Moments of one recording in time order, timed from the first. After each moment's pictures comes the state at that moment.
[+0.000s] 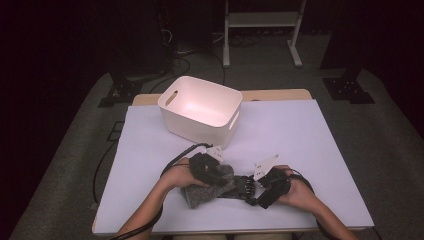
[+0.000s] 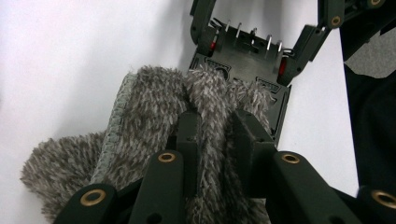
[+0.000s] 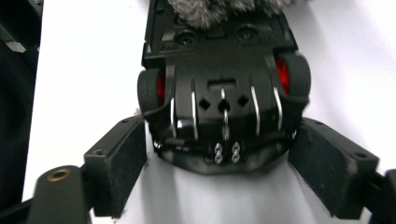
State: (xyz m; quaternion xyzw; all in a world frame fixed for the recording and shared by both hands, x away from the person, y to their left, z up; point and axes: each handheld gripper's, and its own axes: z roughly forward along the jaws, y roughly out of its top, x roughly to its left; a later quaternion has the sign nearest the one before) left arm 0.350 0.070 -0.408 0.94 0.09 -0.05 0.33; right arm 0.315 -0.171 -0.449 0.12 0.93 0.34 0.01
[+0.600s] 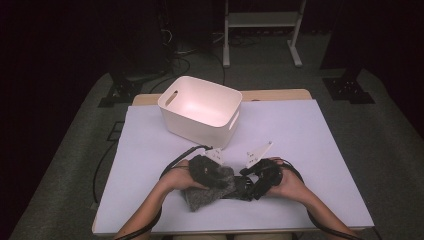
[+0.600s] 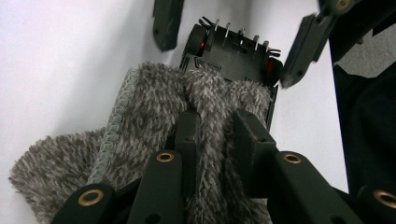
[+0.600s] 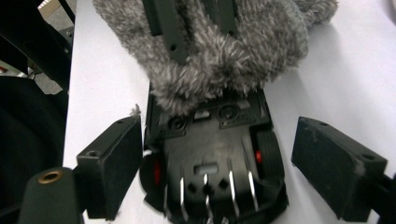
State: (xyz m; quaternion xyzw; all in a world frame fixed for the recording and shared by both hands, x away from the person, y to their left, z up) left arm 0.345 0.071 -0.408 0.94 0.08 -0.05 0.33; right arm 0.337 -0.148 -0.431 0.14 0.92 0.36 -0.04
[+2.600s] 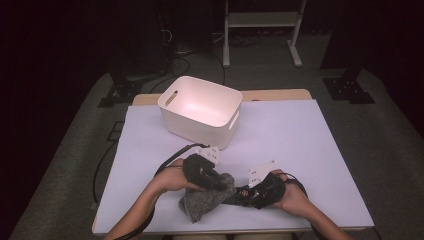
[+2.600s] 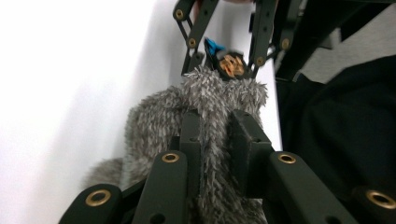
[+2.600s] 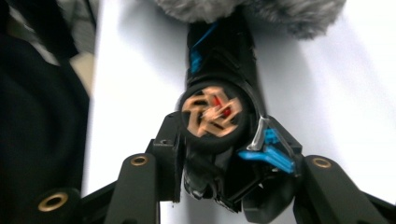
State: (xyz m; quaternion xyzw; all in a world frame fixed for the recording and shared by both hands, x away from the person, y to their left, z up) left arm 0.328 0.074 -0.365 0.93 0.05 -0.06 0.36; right arm 0.296 -0.152 -0.435 0.08 0.93 0.35 0.01
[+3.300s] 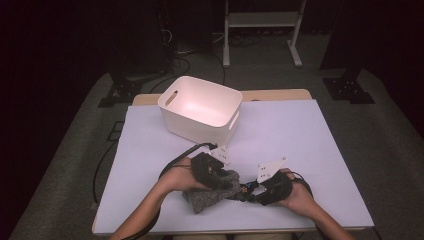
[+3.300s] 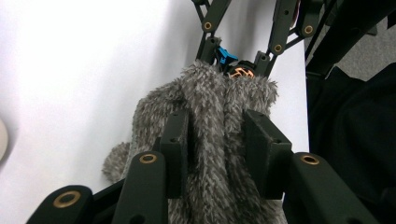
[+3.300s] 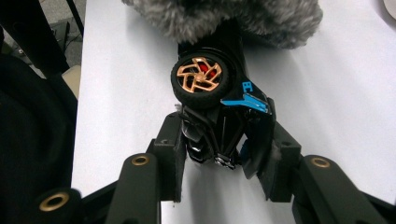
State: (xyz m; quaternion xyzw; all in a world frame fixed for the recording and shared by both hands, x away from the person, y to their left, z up) left arm 0.324 0.058 -0.366 0.95 0.07 -0.02 0.31; right arm 0.299 -0.173 -0.438 0.12 0.92 0.39 0.02
